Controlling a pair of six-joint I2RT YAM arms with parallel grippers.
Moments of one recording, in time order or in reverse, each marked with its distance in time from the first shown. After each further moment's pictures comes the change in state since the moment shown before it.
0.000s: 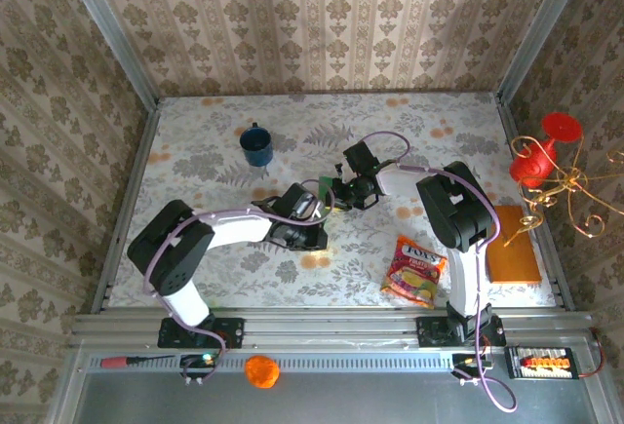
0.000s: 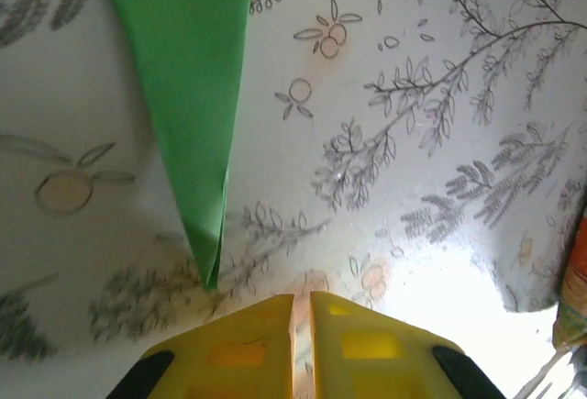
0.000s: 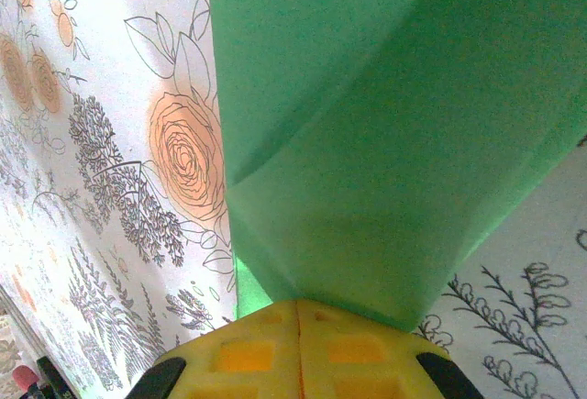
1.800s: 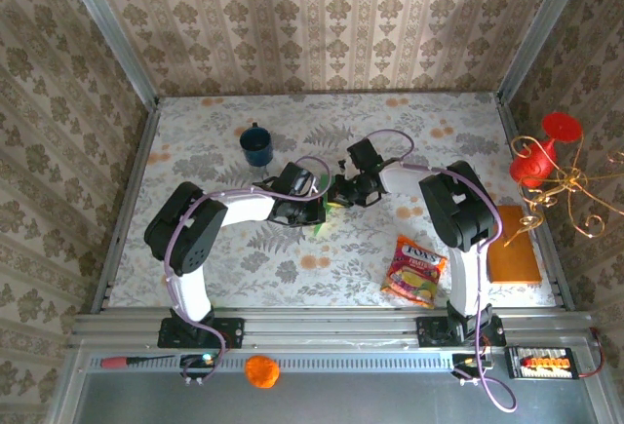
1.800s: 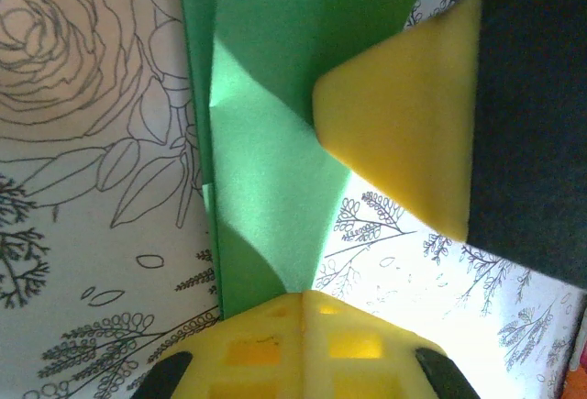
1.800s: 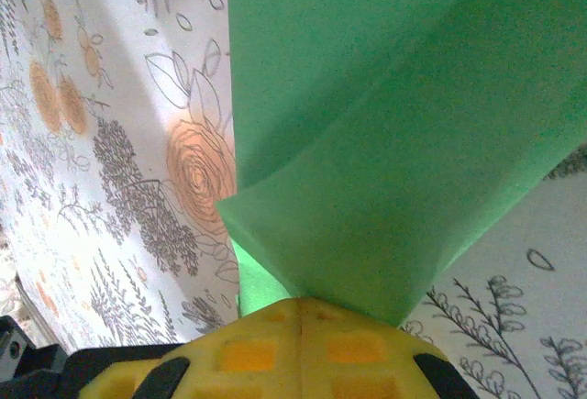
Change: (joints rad) left arm 0.123 0.172 0.152 0.079 -0.008 0.031; right arm -0.022 -0.009 0.010 0.016 -0.024 0.018
